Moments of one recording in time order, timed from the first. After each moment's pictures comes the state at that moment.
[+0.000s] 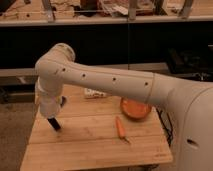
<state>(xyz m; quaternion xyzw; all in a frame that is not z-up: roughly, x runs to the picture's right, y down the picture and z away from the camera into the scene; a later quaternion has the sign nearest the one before) -0.262 0.031 0.599 0.01 -0.35 -0.68 0.65</state>
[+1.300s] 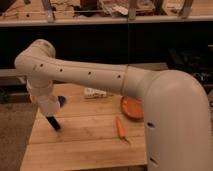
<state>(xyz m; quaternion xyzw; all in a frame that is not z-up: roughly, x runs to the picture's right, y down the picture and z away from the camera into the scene) -0.289 0.033 0.640 -0.06 -0.31 -0.71 0.63</state>
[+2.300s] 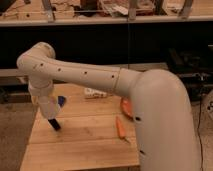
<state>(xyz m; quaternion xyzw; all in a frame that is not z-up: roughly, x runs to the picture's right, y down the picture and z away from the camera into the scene) -0.295 0.045 0.660 -0.09 -0.34 -0.70 0.62</state>
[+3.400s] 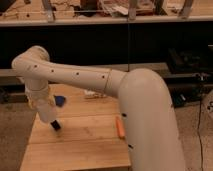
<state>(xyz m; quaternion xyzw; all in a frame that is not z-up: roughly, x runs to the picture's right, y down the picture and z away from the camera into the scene) -0.312 0.065 0.675 -0.12 -0.35 -0.72 0.59</state>
